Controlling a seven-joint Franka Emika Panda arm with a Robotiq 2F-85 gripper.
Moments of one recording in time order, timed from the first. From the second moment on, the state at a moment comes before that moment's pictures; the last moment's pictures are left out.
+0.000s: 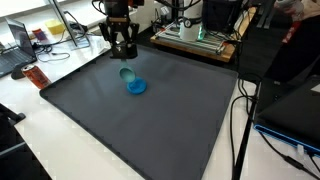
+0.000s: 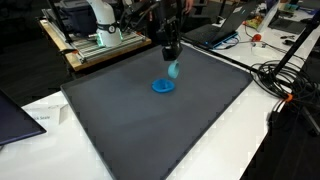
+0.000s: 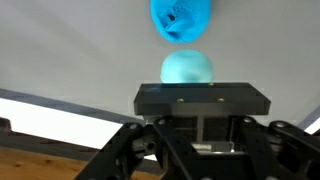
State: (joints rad) arm -0.05 0.10 0.02 -2.25 0.21 2.63 -0.57
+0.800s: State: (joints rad) arm -0.05 0.24 0.04 -2.20 0.20 2.75 -0.46
